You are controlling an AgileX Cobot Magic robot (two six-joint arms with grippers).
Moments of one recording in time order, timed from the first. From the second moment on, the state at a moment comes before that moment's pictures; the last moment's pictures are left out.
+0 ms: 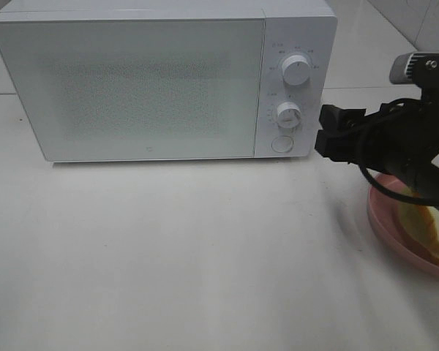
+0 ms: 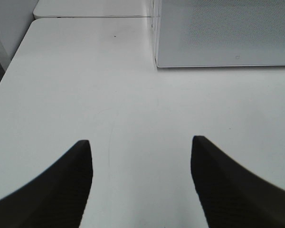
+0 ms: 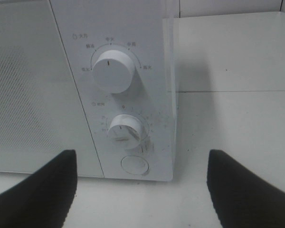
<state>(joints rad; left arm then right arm) 0.00 -0.01 -0.50 -0.03 1.04 0.01 0.58 1.44 -0.32 0.54 -0.94 -0.19</state>
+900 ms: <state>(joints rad) 0.00 -0.01 -0.50 -0.03 1.04 0.01 0.86 1.72 -0.34 0.85 -1.12 -0.18</state>
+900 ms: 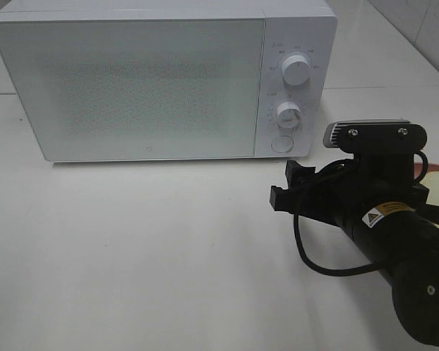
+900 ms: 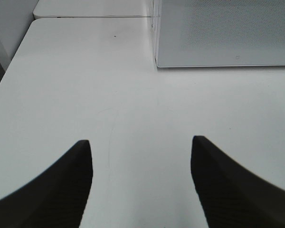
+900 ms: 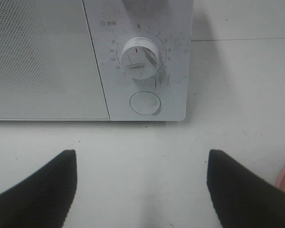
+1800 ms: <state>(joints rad) 0.00 -0.01 -0.50 -0.03 1.04 0.01 0.86 1.72 -0.34 0.86 -1.12 1.16</state>
